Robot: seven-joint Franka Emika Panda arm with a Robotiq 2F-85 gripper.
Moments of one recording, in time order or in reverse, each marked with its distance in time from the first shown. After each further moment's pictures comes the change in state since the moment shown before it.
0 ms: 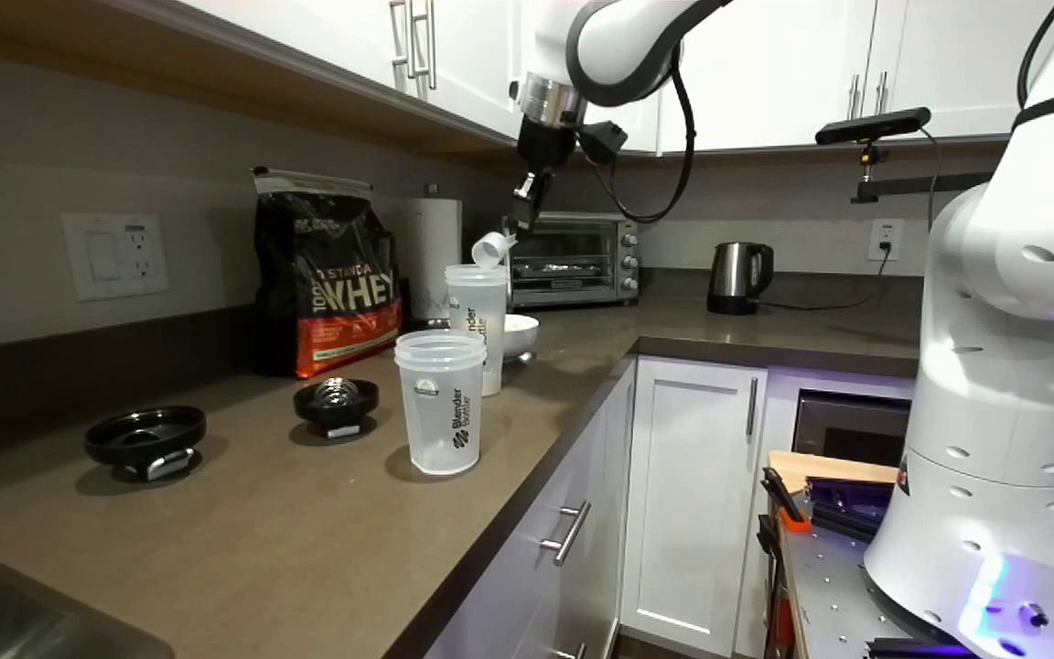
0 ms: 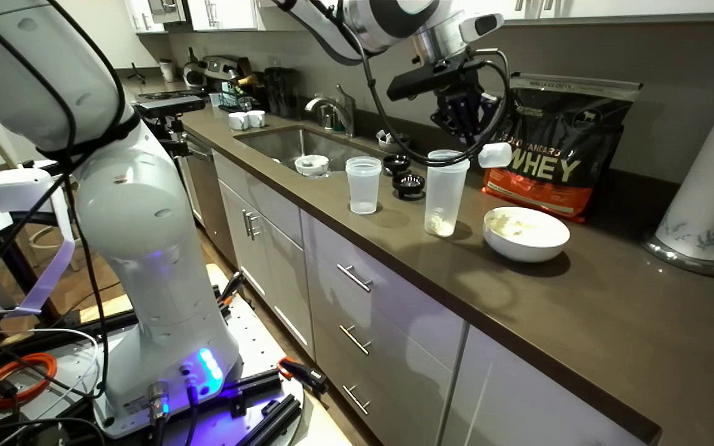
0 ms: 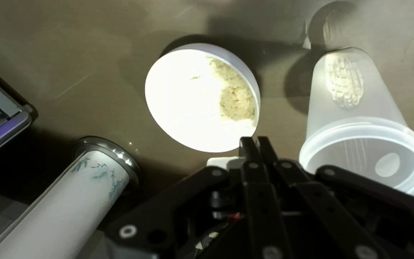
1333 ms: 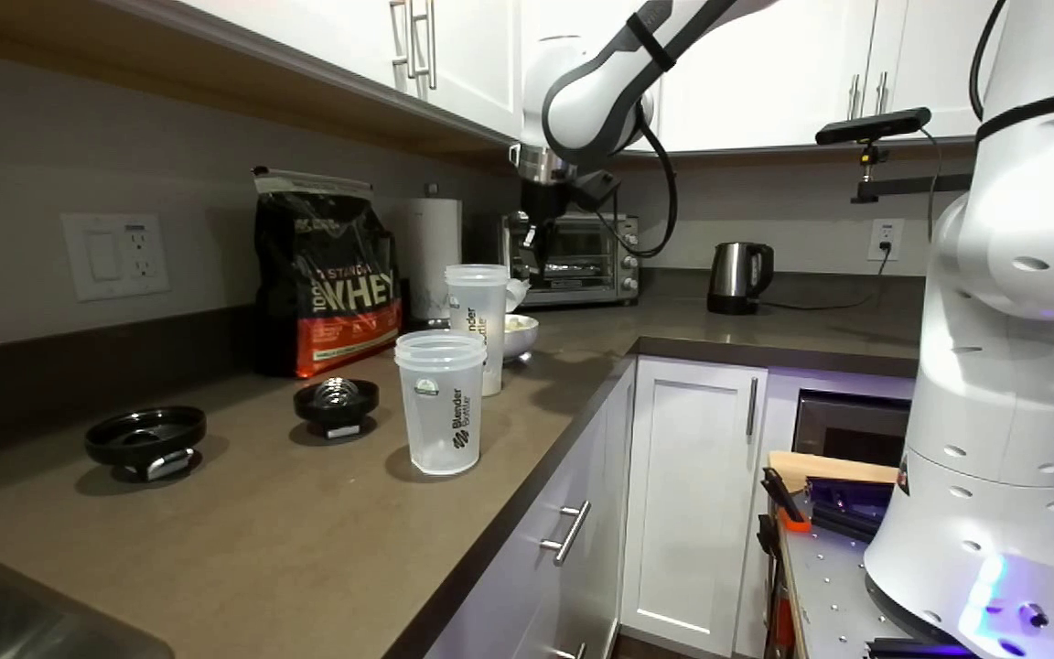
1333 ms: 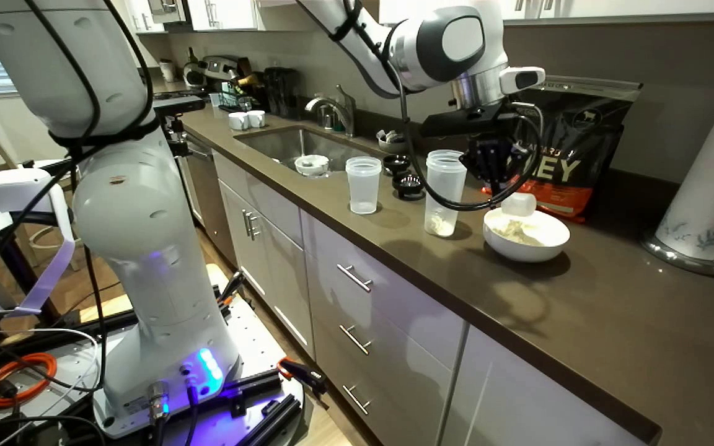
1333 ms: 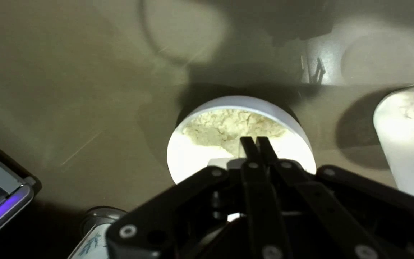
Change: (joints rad) arm -0.034 0.225 -0.070 0.096 0.015 0.000 0.013
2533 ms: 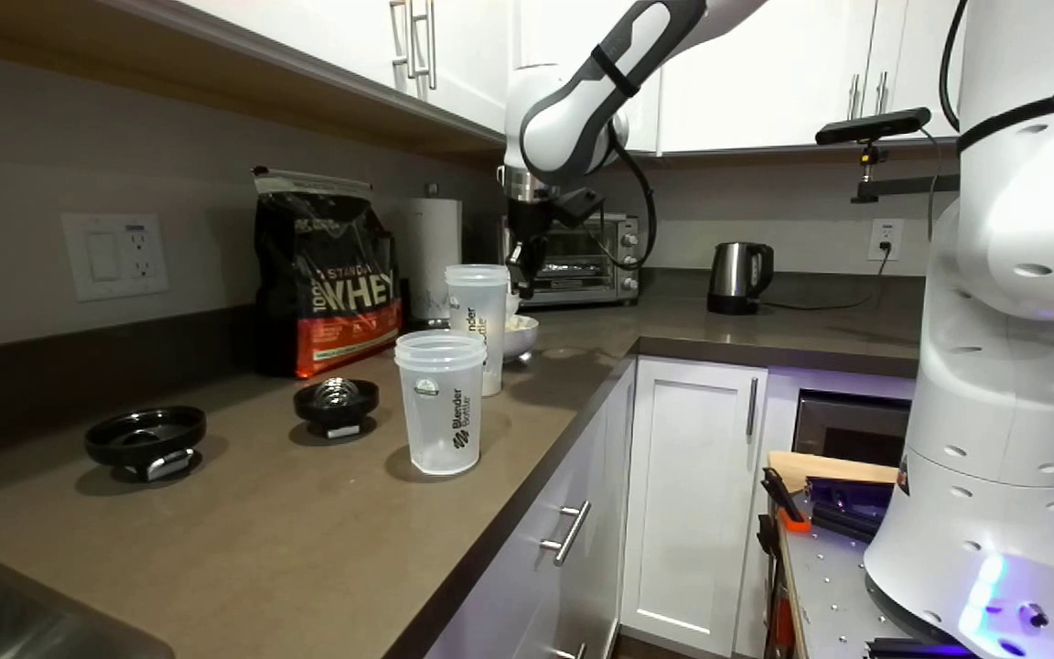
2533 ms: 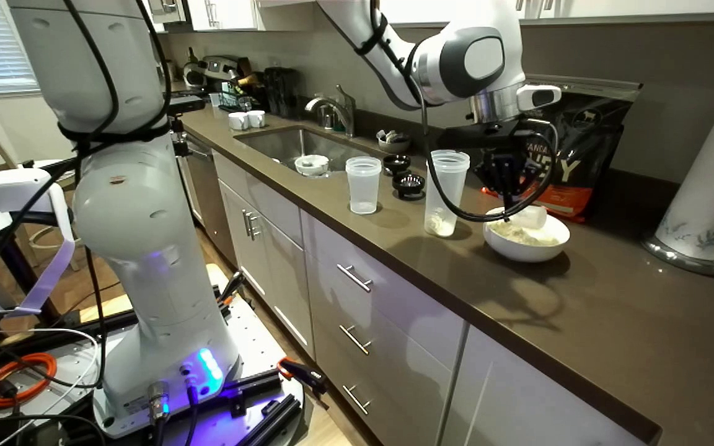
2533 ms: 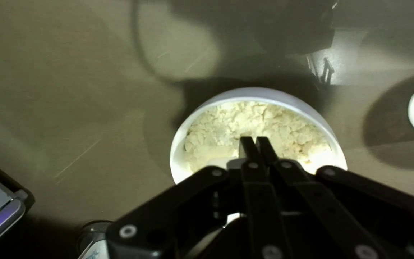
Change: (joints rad) arm 0.000 0.140 -0.012 0.105 0.034 0.002 0.003
